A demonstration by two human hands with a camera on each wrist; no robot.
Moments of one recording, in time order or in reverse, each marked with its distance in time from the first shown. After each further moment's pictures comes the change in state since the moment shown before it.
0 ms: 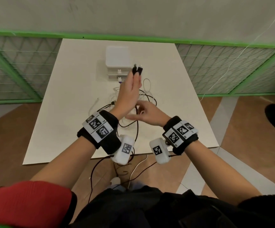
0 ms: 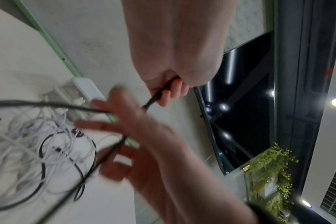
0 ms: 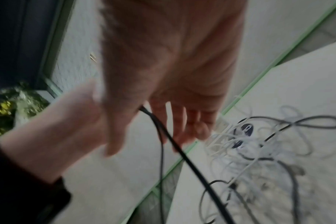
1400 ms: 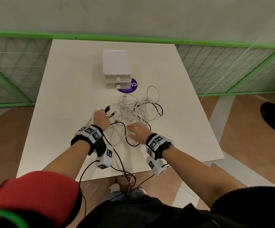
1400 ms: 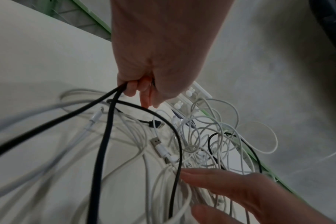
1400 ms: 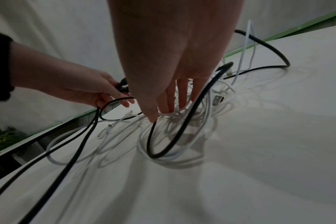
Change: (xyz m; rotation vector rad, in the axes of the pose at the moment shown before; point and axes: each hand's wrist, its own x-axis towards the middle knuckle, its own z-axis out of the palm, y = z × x) left_hand 0.049 -0.175 -0.074 0.848 -0.146 -0.537; right_hand 0.090 0.119 0.067 -0.563 -0.170 0.025
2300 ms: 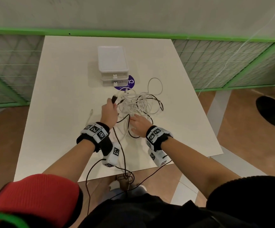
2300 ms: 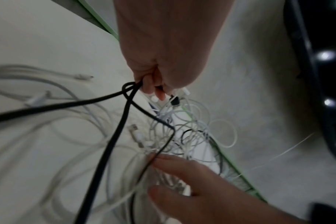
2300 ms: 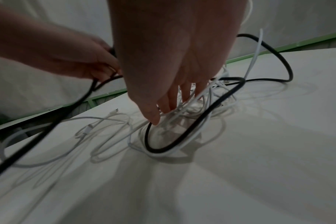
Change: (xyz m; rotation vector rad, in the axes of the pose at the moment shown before) left_hand -0.010 0.039 0.003 -0.338 0.129 0.138; right_hand 0.017 0.019 -0.004 -0.187 -0.071 0.029
